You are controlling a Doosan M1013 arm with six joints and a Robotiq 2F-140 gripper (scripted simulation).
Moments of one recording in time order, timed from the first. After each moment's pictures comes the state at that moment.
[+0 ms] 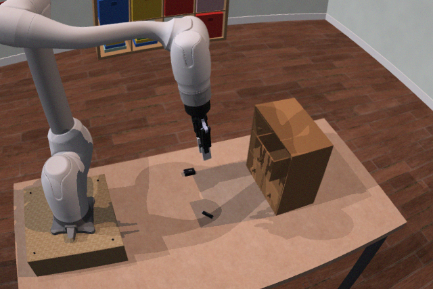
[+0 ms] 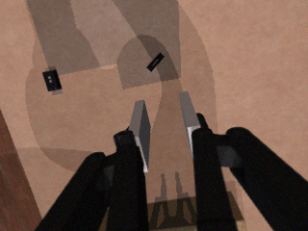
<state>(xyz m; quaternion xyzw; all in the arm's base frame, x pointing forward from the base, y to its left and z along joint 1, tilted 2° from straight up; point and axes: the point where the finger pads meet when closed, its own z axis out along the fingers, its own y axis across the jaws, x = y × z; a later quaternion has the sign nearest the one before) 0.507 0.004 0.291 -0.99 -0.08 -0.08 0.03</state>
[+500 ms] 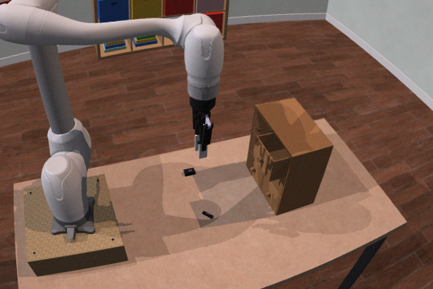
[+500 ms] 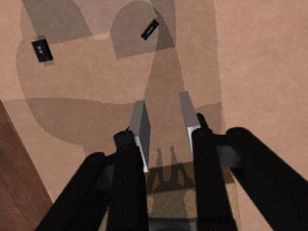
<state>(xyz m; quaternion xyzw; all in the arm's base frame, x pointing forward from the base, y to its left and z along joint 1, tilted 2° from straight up) 0.497 0.005 0.300 -1.00 -0.08 0.00 0.02</state>
